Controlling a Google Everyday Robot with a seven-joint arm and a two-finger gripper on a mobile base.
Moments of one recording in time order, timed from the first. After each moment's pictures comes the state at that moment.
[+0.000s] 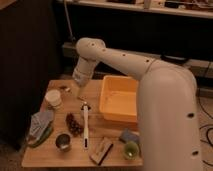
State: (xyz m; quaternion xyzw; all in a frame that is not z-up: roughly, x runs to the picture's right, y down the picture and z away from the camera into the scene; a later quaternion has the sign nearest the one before) arm -0.144 0.029 0.724 -0.48 -0.05 0.30 0.82
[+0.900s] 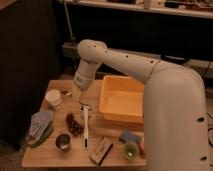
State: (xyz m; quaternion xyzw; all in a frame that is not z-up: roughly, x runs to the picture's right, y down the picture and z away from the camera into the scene) arm -0.140 0.042 0.714 -0.50 -0.05 0.29 0.82
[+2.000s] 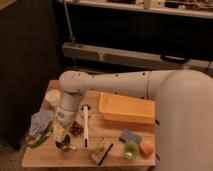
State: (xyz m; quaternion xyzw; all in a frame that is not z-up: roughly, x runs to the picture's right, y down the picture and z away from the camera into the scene) arm -0.203 0.207 0.607 -0.61 -0.04 0.23 0.76
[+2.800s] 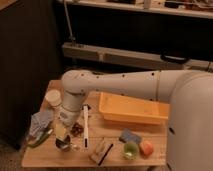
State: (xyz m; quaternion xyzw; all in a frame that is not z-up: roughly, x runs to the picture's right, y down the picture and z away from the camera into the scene) arm -0.191 0.186 0.606 -0.56 -0.07 0.23 0.79
